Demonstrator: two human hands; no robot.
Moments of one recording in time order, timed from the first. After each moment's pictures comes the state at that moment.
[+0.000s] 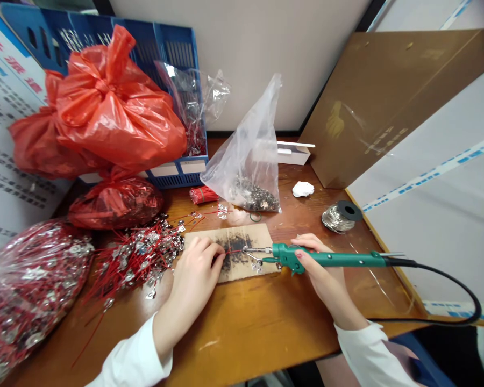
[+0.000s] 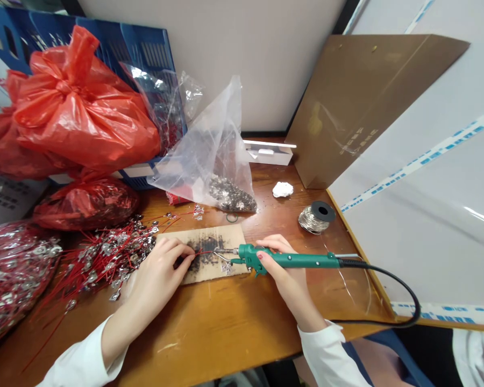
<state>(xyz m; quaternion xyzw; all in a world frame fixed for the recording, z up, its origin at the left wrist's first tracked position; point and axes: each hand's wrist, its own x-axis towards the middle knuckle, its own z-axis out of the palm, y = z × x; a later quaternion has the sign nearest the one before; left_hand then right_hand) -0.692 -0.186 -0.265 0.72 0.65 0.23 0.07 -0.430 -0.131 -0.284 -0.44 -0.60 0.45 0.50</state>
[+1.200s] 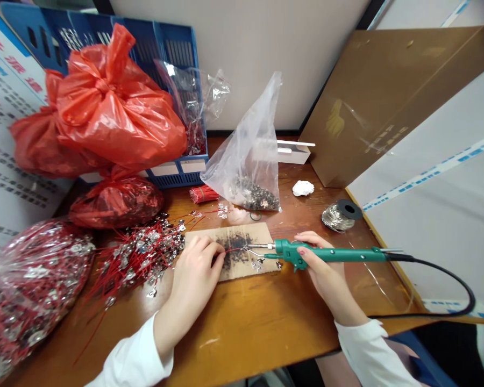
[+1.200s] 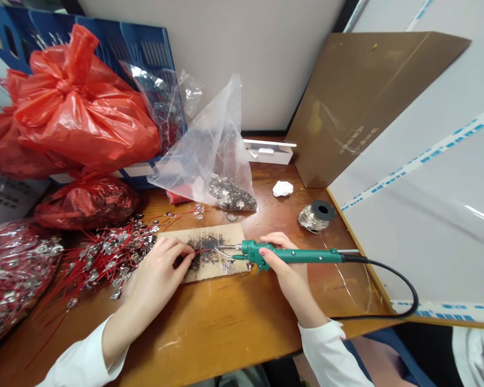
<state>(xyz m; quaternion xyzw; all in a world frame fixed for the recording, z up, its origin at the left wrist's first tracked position) -0.690 -0.188 -0.263 0.71 0.66 0.23 0.08 -0.428 -0.125 -0.291 -0.43 -0.56 0.46 0.53</state>
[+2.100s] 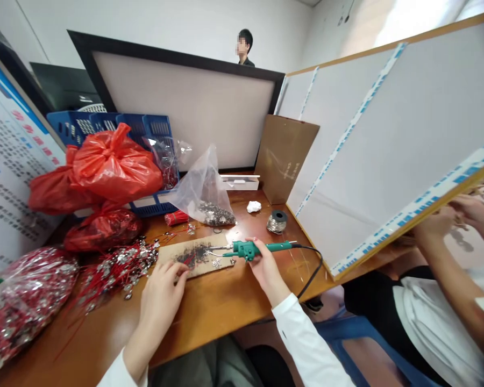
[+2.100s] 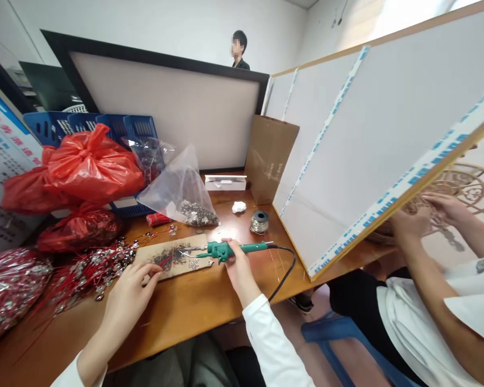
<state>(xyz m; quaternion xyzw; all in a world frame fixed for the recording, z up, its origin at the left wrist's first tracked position) -0.673 -0.230 -0.256 0.65 0.70 0.28 0.03 -0.447 -0.140 -0.272 -0.35 -0.21 0.67 0.62</state>
